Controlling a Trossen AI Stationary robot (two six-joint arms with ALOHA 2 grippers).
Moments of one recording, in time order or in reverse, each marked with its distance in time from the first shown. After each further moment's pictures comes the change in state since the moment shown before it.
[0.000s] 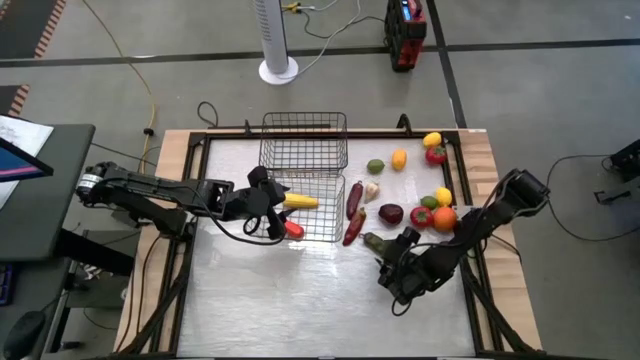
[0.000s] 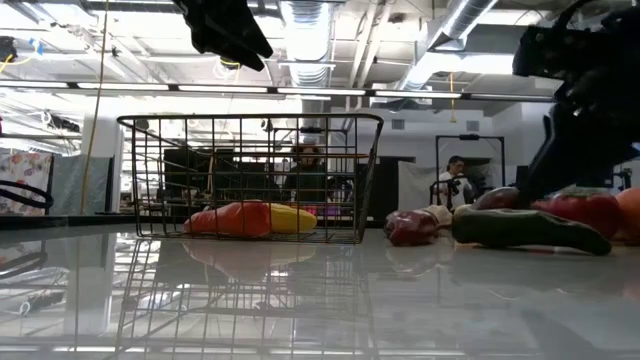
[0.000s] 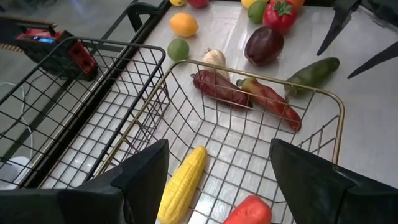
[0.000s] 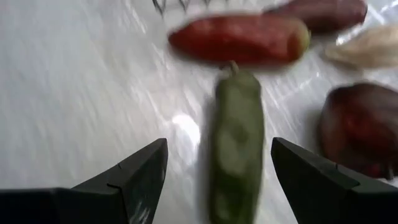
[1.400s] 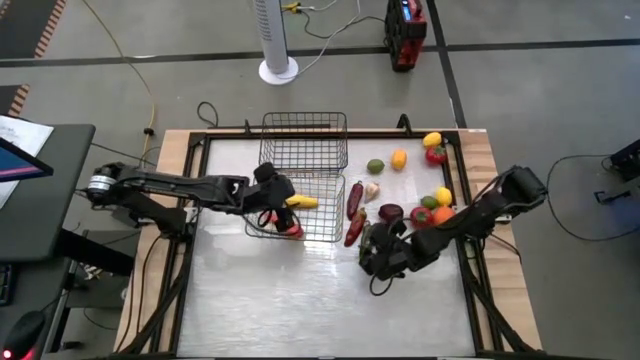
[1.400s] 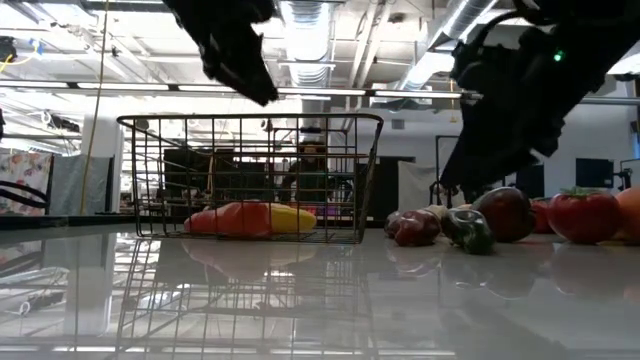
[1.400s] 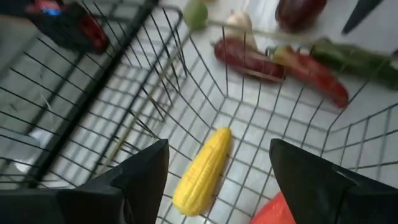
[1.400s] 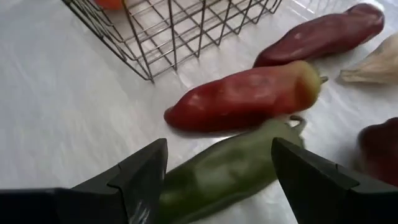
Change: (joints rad) left arm 0.088 0.090 0.000 -0.015 0.019 0.033; right arm -0.204 -0.001 -0.008 0.238 -0.076 -0.017
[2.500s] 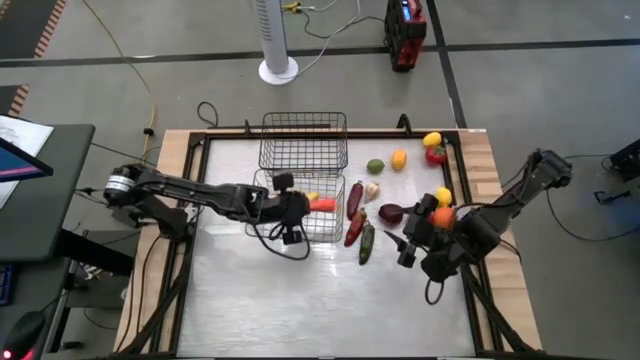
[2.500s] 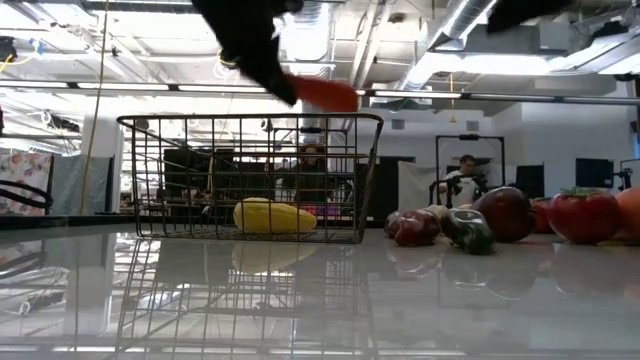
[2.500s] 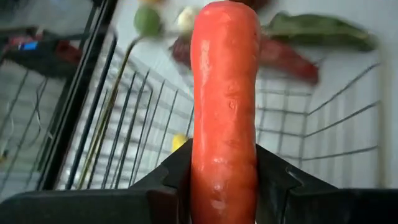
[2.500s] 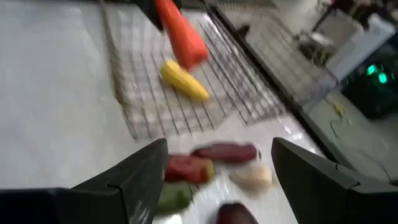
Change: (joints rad) left arm -0.040 0.166 0.102 -0.016 0.037 0.160; right arm 0.189 -0.416 0.168 -0.490 0.312 -0.372
